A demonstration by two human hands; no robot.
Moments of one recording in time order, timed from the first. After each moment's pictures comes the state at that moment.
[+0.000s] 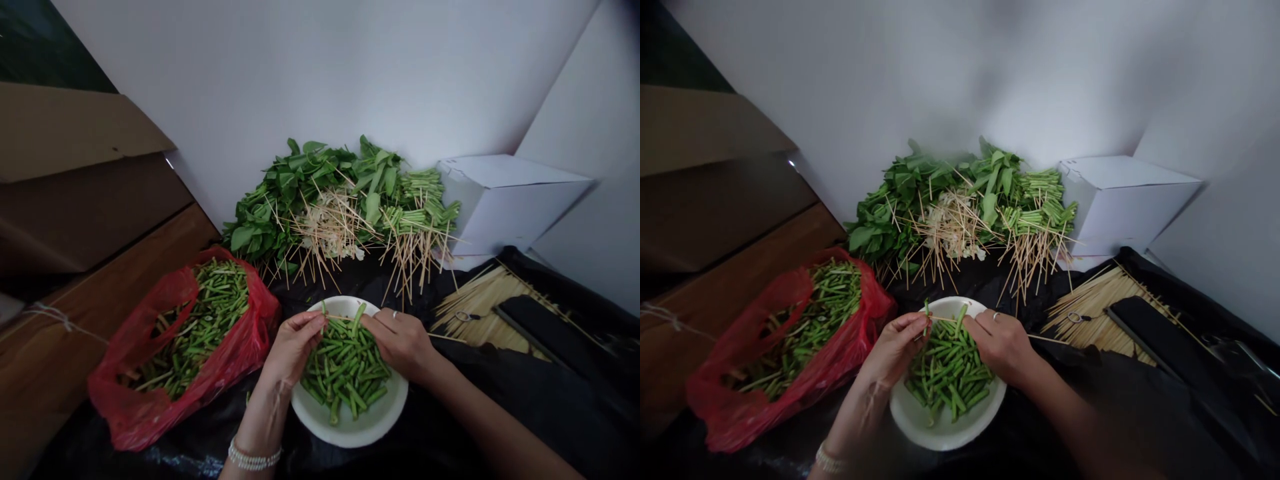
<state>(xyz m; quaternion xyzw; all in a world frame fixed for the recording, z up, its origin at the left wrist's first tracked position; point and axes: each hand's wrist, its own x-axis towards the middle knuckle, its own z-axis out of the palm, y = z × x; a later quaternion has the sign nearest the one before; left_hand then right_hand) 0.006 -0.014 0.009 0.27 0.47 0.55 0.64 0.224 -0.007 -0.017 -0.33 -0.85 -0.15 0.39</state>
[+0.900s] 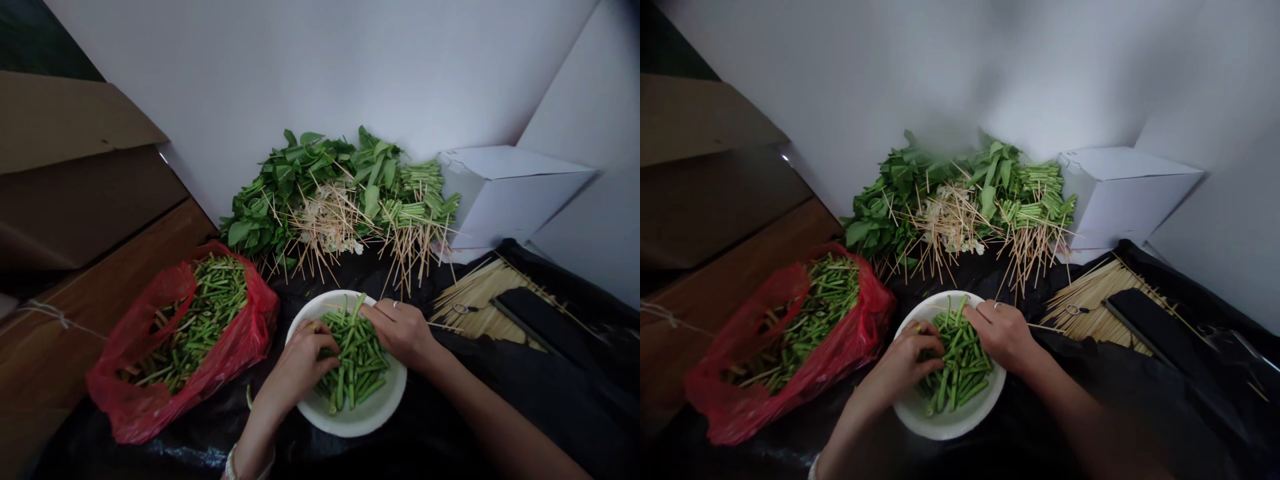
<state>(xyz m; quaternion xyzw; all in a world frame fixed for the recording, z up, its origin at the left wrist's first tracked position) 0.000 -0.032 0.013 0.82 0.50 0.14 0.24 0.228 -0.004 -0.017 -0.34 -0.85 -0.16 0.38</state>
